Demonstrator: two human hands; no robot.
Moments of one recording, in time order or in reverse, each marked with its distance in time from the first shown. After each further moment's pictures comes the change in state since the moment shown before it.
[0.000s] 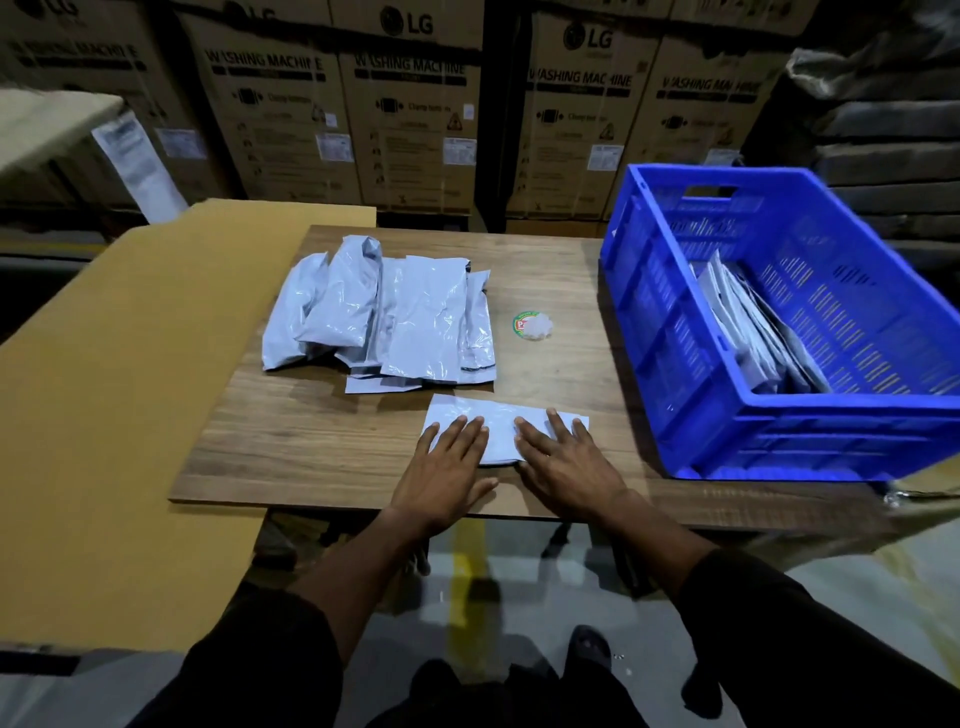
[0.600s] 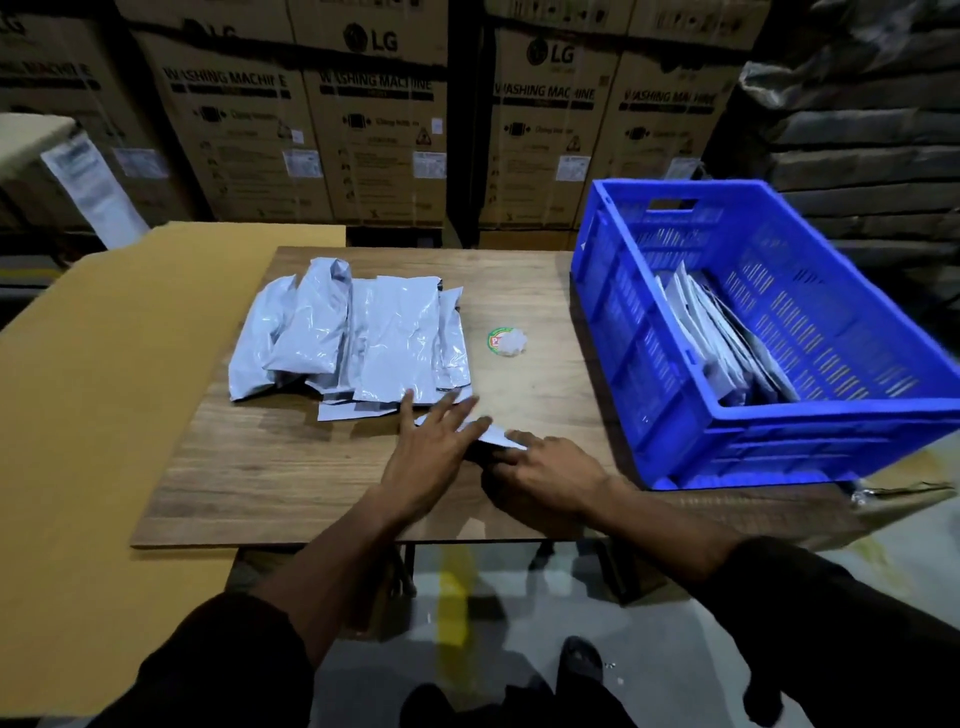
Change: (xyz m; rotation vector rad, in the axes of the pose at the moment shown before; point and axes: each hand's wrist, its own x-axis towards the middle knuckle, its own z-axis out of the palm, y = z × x) left_hand 0.053 -0.012 -0.034 -0.064 0.185 0.032; right_hand 0.003 0.009 -0.057 -0.014 0.124 -0.252
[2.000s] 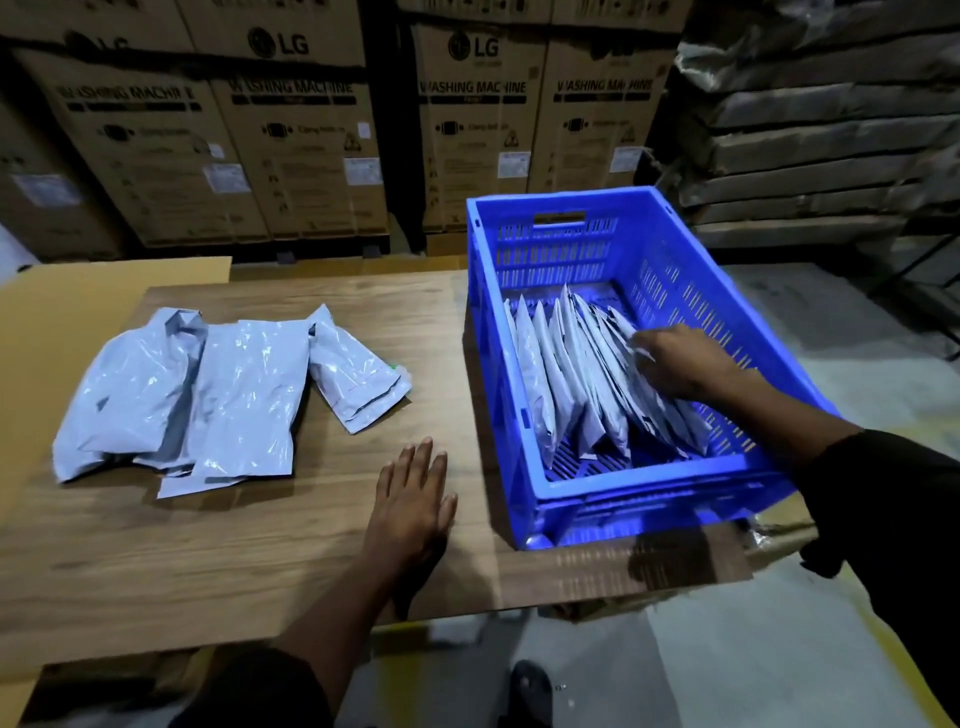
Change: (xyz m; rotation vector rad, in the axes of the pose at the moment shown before) left_hand 0.079 0.127 0.089 -0.124 -0.242 -0.240; right_hand -0.162 0.337 -0.015 0.093 -0.068 0.721
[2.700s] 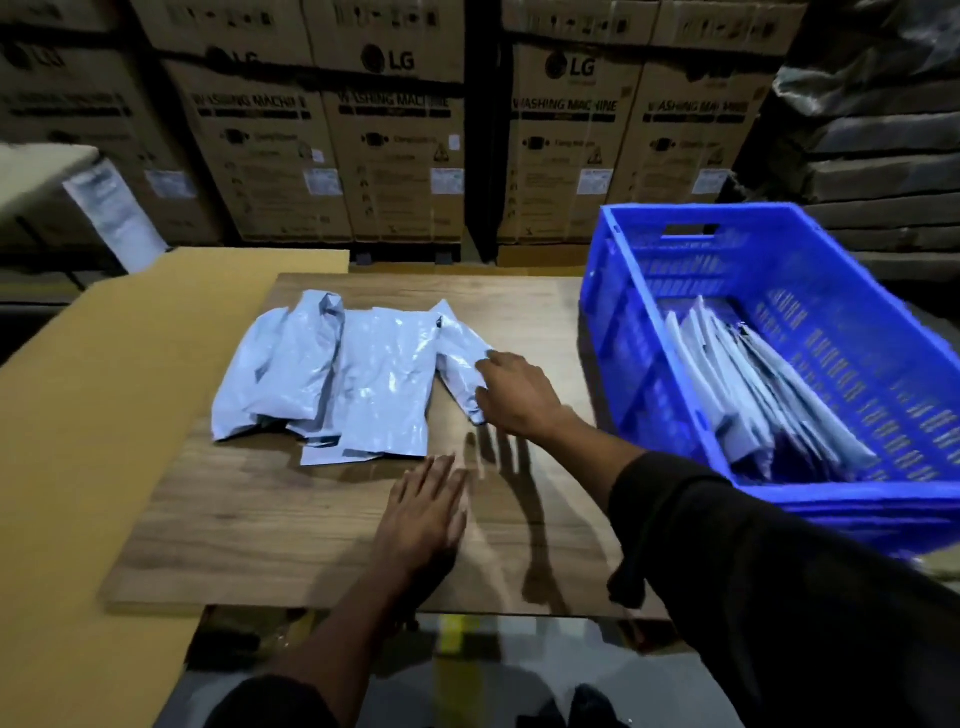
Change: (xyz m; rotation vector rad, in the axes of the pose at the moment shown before) left_hand -0.066 -0.134 -0.027 0.039 0.056 -0.012; right_hand 0.066 -0.358 0.017 0.269 0.030 -0.201
